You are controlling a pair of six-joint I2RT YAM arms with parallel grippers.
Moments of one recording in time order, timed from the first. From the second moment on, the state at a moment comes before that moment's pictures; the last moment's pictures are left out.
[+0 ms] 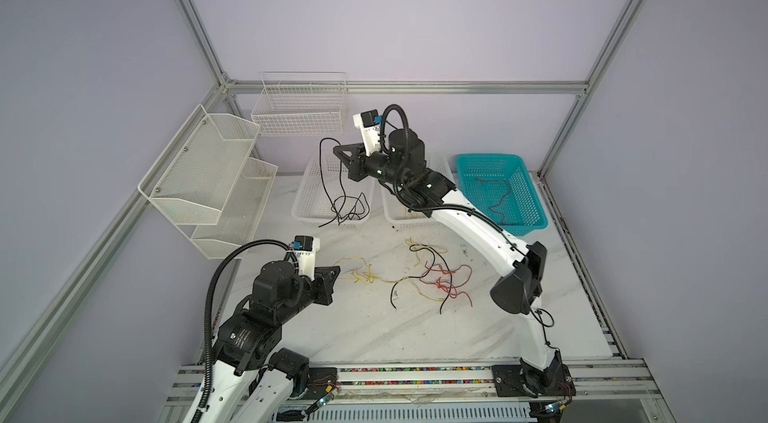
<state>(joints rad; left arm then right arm) -0.37 0.53 0.79 -0.76 0.18 -0.38 0.83 2.25 2.45 -0.20 -0.25 0.35</state>
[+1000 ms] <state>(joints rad) -0.48 0.51 0.79 -0.76 0.12 -0.38 0.74 2.58 2.61 -0.39 -0.10 0.29</state>
